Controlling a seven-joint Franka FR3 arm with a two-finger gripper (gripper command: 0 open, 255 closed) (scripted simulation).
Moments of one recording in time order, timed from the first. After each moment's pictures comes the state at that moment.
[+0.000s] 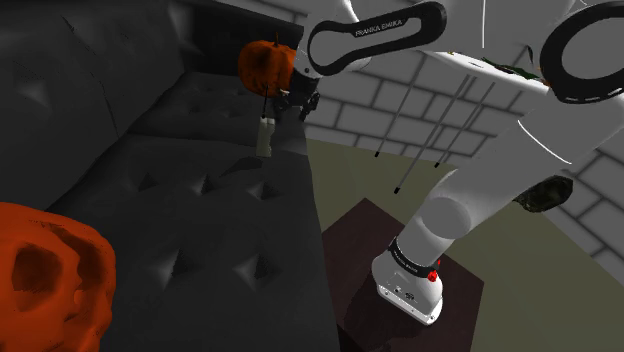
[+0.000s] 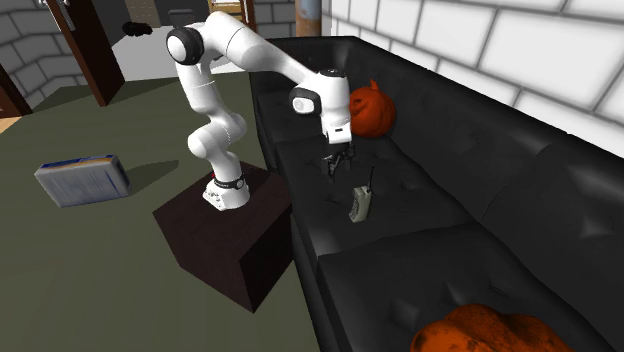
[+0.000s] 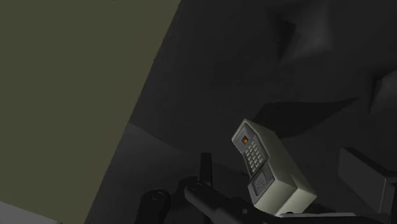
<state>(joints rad) -0.04 -0.24 0.14 -2.33 0.02 2.24 0.29</state>
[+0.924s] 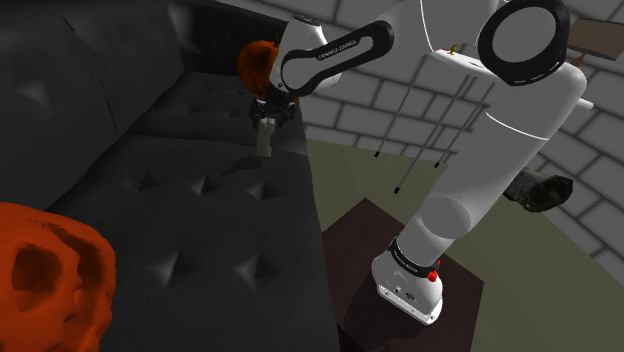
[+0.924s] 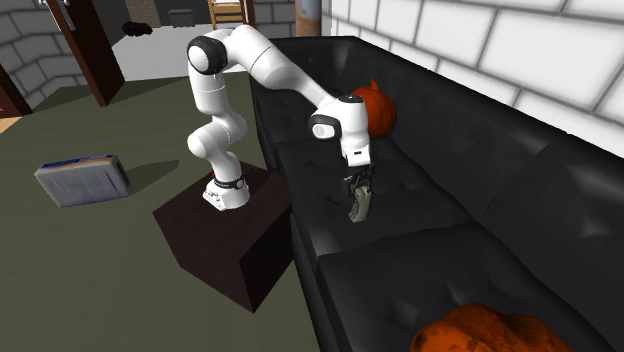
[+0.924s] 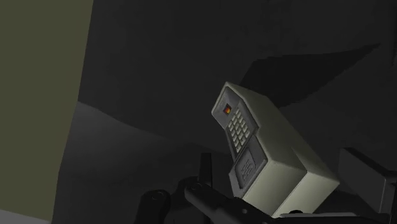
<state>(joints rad) -0.05 0.03 0.16 -2.23 -0.04 2.46 0.40</state>
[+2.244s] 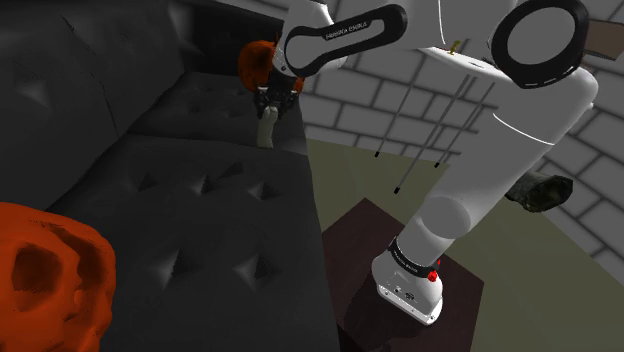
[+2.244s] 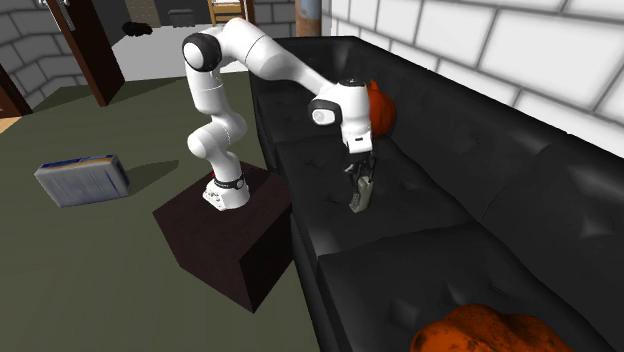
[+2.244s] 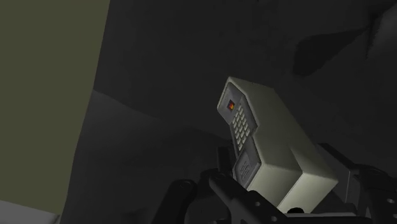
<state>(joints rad) -0.05 -0.03 0.16 -2.17 -0.02 2.35 0.39</state>
